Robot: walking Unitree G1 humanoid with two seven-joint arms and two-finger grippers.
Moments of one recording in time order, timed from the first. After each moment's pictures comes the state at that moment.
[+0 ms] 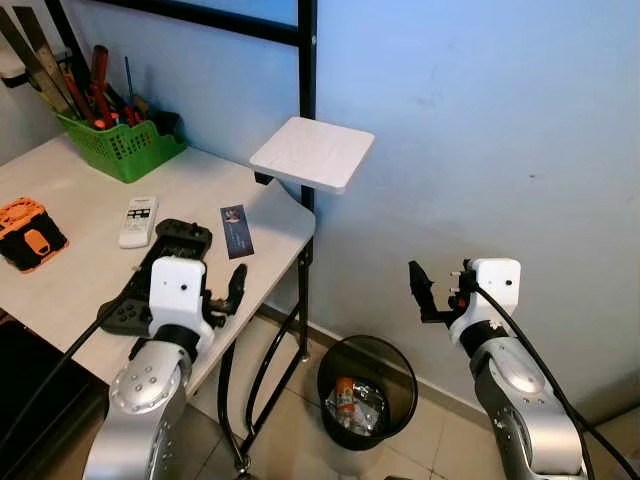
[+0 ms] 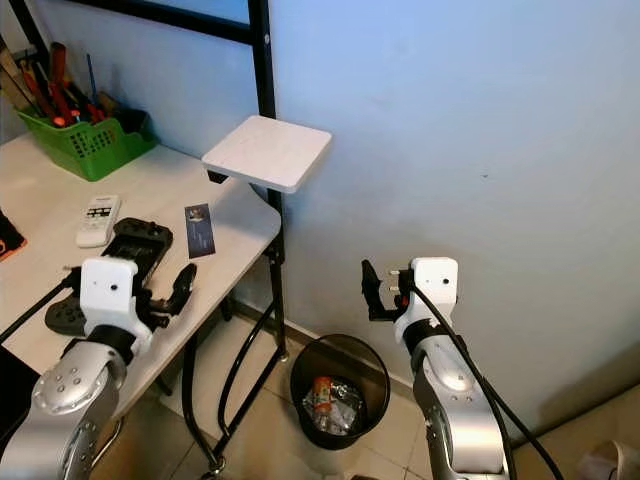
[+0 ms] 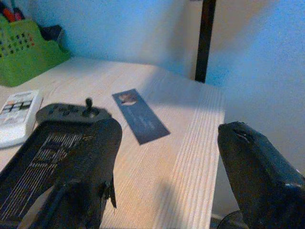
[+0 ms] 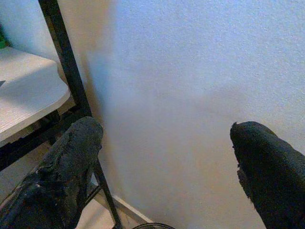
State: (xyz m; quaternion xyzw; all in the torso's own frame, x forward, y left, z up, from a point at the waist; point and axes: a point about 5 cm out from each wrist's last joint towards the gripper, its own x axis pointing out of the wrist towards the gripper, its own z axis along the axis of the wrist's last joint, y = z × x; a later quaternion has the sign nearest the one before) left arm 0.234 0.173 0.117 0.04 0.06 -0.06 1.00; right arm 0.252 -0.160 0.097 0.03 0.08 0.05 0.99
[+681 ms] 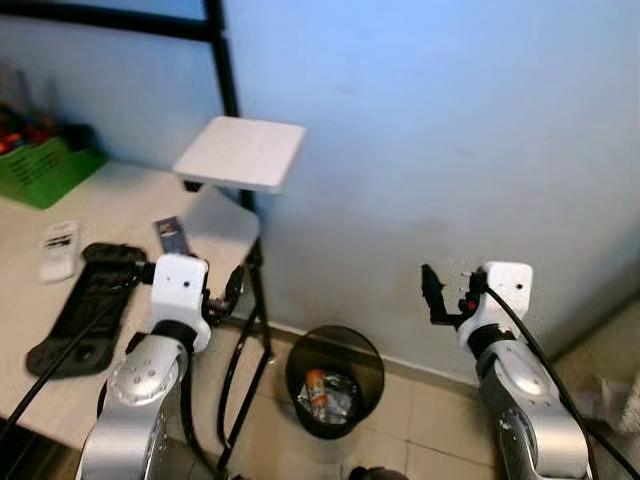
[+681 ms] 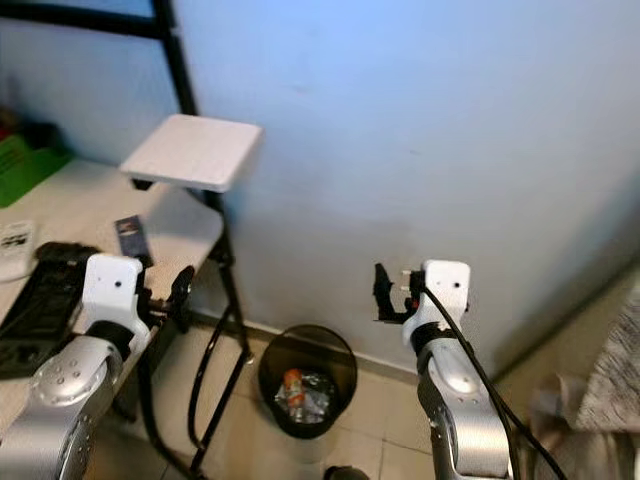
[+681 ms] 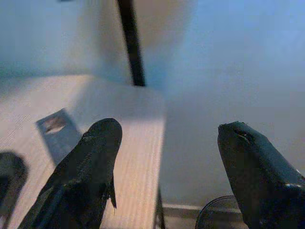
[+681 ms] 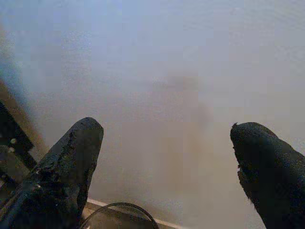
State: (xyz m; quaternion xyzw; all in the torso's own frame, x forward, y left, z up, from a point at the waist) left arm 0.241 0.176 0.117 0.07 0.08 -0.07 0.99; right arm 0.249 -0.168 0.094 0.04 0.10 0.01 0.99
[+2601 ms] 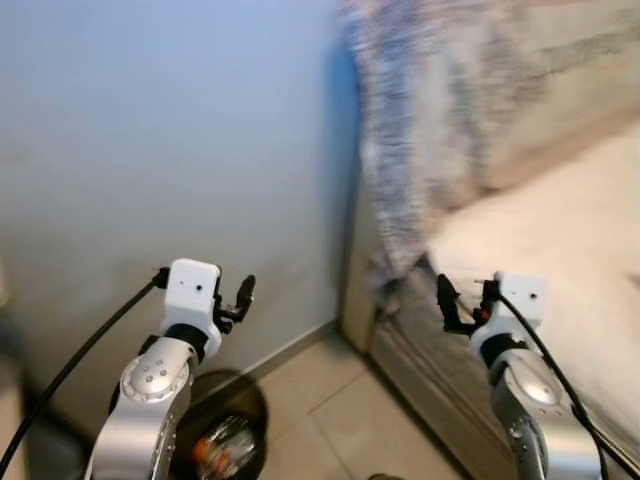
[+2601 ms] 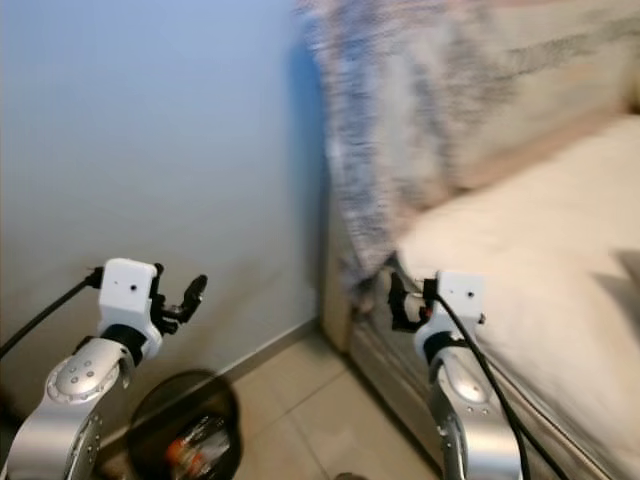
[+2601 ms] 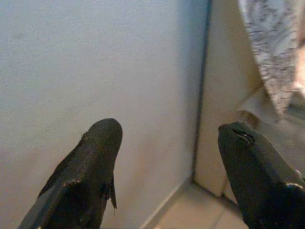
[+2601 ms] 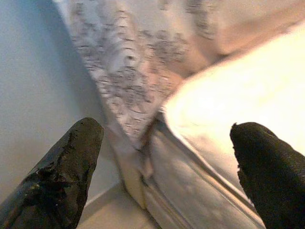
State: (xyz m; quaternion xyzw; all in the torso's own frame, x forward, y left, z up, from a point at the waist) left arm 0.242 0.170 0.107 0.06 0.11 -0.08 0.99; right arm 0.240 -0.180 0.090 0.04 0.12 -0.03 0.99
